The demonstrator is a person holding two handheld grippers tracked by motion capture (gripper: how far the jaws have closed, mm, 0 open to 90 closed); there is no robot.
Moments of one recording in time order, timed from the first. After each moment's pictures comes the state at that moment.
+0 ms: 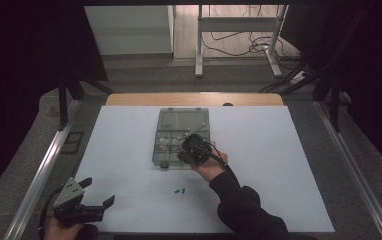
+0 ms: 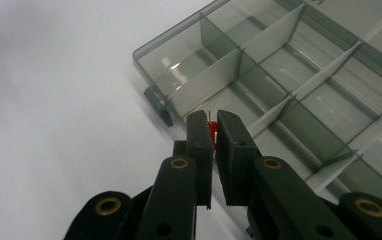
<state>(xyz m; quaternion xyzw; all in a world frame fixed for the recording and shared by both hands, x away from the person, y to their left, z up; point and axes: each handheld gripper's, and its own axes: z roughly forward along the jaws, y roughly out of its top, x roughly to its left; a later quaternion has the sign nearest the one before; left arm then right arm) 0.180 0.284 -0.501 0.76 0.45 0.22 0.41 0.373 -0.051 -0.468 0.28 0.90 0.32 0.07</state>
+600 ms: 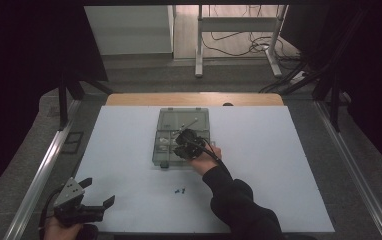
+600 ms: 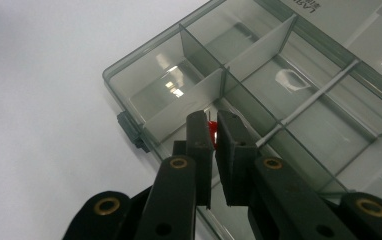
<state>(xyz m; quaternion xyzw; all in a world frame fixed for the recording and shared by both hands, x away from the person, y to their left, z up) 0.180 0.284 -0.501 0.76 0.45 0.21 0.41 0.394 -0.032 -0.476 0.29 0.90 0.31 0.08</state>
